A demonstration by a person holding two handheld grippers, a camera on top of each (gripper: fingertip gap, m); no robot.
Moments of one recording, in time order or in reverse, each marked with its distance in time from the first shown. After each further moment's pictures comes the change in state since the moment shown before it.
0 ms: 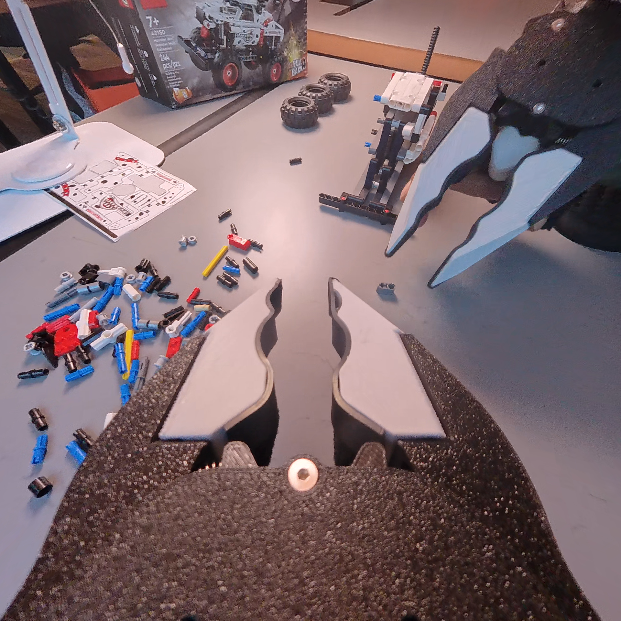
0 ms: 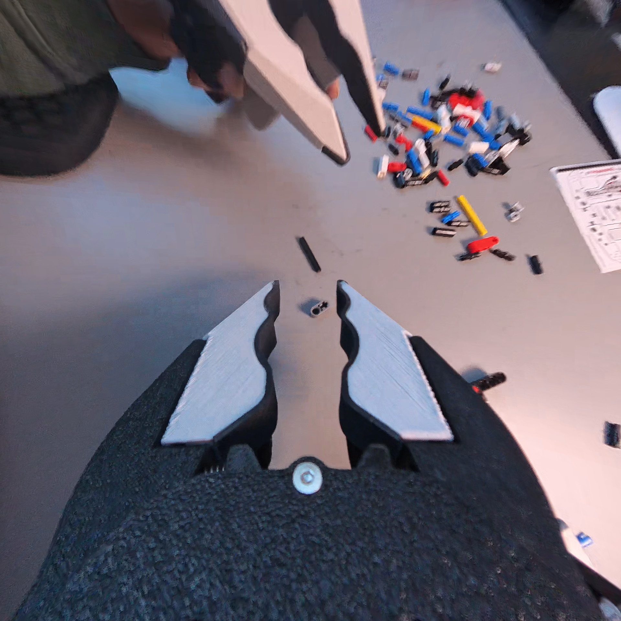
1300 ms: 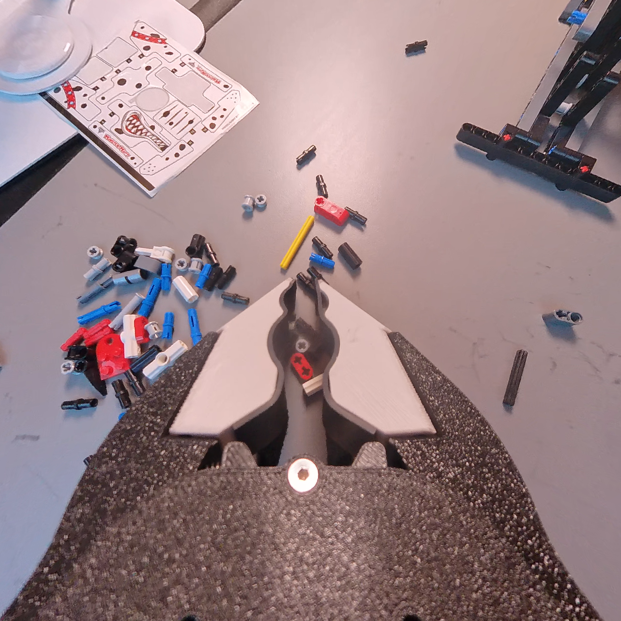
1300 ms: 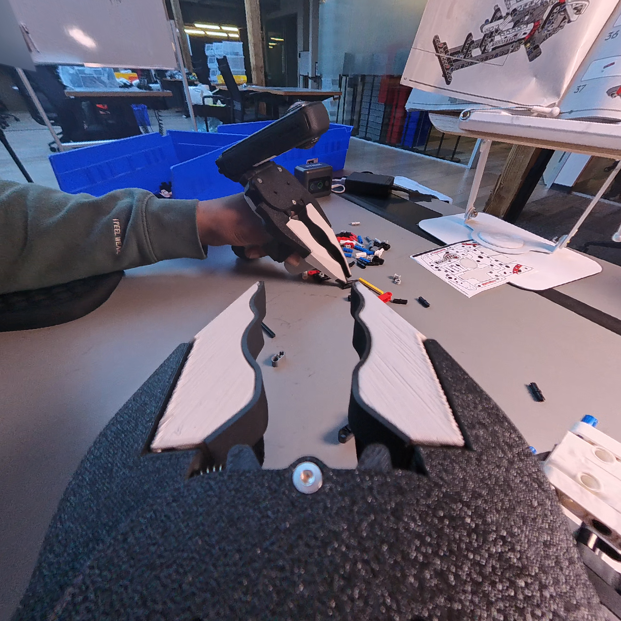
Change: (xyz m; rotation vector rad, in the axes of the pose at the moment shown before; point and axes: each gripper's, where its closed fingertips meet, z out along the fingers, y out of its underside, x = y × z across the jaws) left arm -0.078 0.034 0.065 -0.316 -0.127 -0.030; right arm 0.036 -0.027 -0.069 0.548 0.210 0.164
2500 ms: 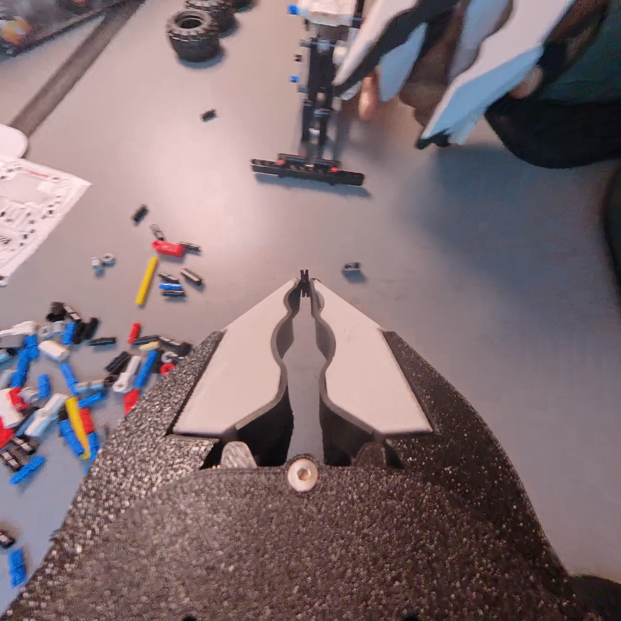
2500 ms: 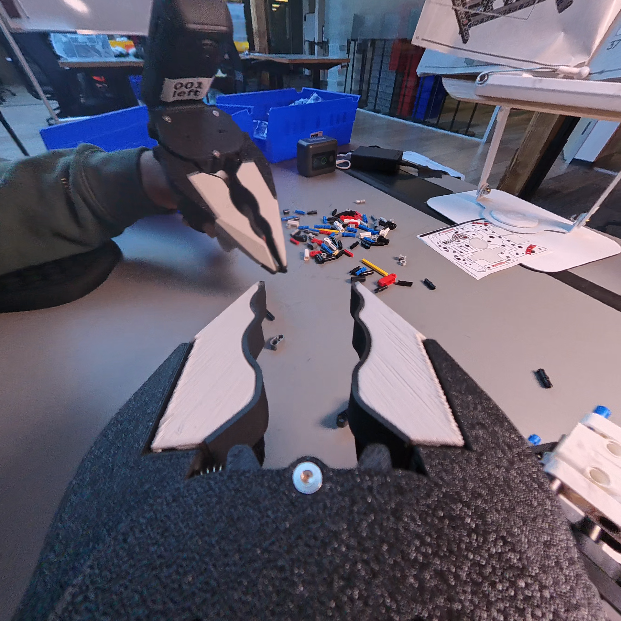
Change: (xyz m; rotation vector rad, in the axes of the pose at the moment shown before) left arm 0.094 -0.006 -0.057 0.102 0.323 0.209; right arm 0.002 0.014 0.002 -0.069 -0.019 0.007
